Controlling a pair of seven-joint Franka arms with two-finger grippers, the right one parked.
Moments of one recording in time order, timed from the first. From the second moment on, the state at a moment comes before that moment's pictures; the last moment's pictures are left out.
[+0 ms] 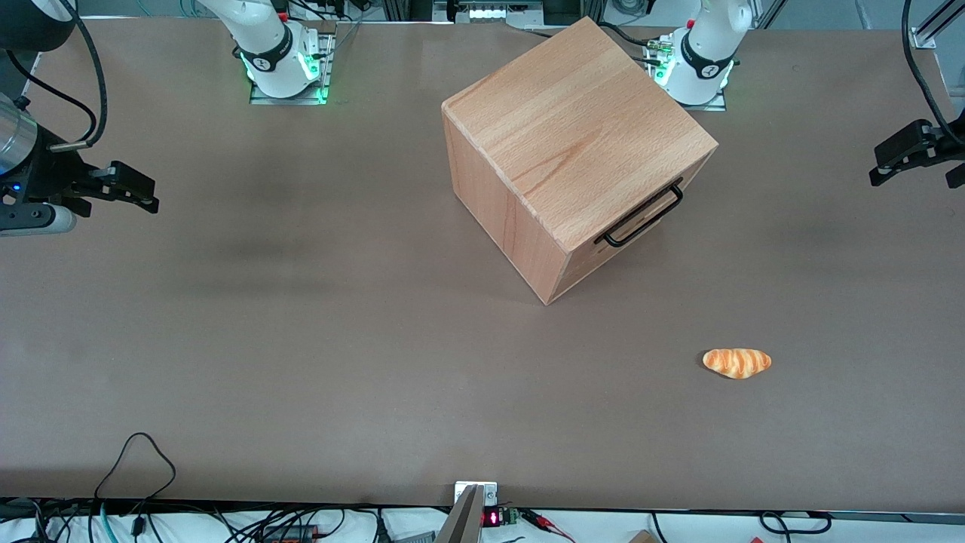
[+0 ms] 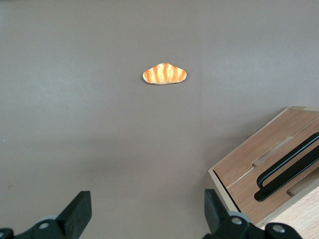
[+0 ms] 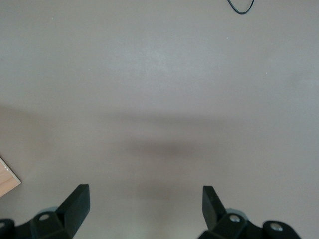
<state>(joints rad) 0.10 0.05 -0.07 -1.42 0.03 1.48 0.07</state>
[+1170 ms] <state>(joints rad) 0.06 0.12 -0.18 -1.44 0.03 1.48 0.17</state>
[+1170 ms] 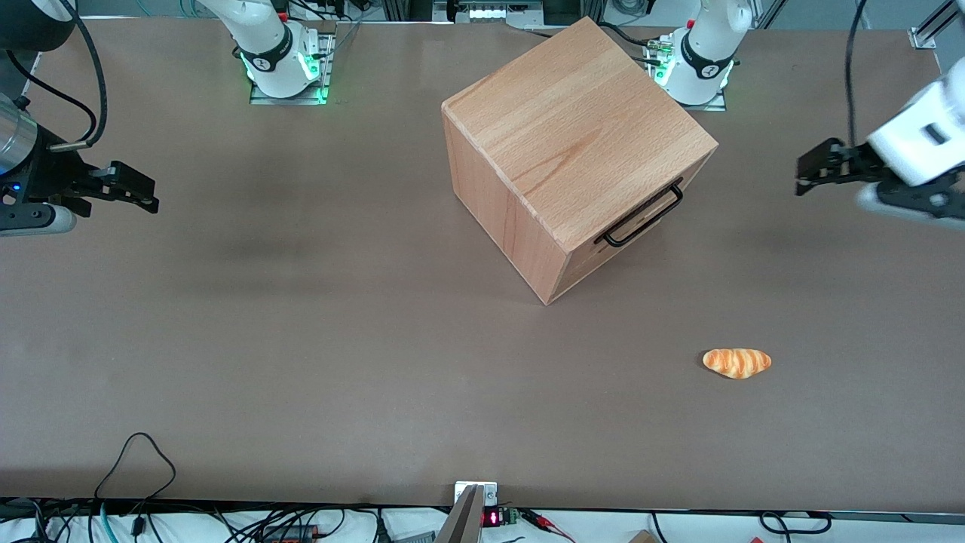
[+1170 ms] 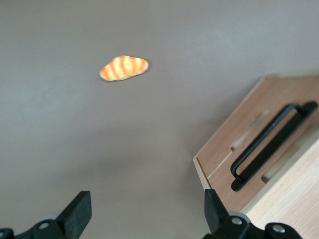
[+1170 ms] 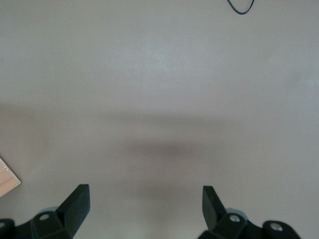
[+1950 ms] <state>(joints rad) 0.01 0.21 -0.30 -1.56 0.01 1.61 0.31</state>
